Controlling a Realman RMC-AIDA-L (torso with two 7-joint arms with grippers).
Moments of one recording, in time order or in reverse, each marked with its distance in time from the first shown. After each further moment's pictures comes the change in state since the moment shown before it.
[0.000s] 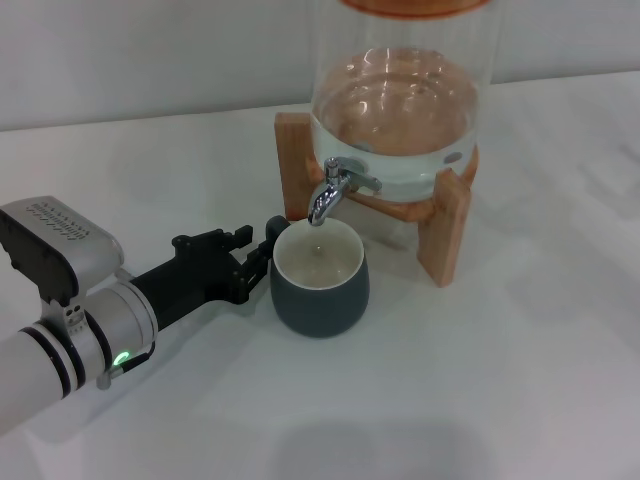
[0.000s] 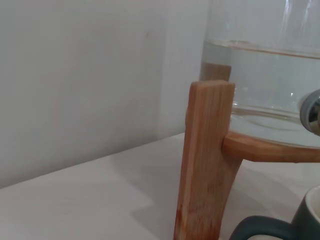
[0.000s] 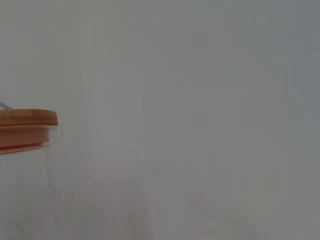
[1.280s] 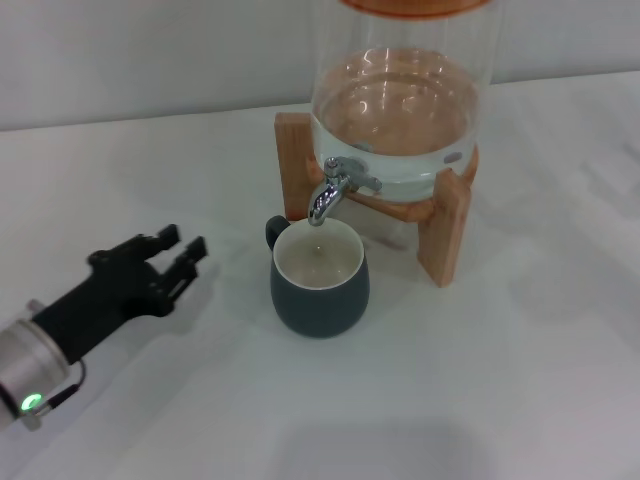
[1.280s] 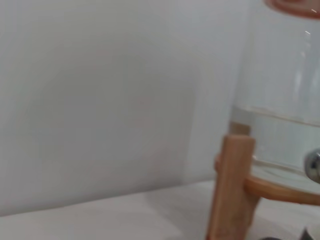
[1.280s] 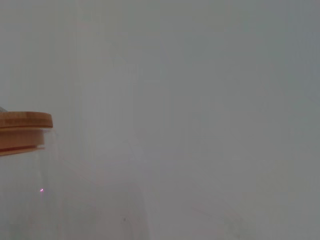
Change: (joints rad) left arm 0.215 0.007 -0.001 0.176 -0.009 -0.253 -0.102; right arm -0.002 -0.001 0.000 0.000 0.009 -0.005 -0.001
